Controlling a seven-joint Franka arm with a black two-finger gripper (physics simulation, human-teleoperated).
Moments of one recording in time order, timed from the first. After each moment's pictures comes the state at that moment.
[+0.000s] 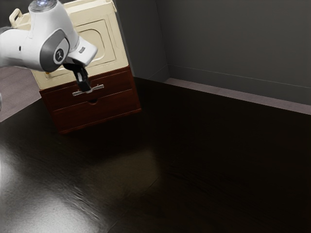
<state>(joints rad) 0.35 0.31 0.03 -1.29 0.19 2.01 0.98</state>
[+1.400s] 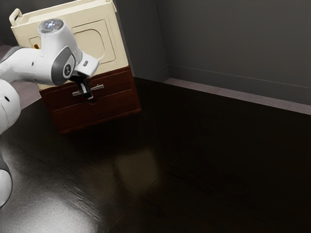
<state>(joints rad) 0.35 0.47 0.13 -1.21 0.14 2.12 0.97</state>
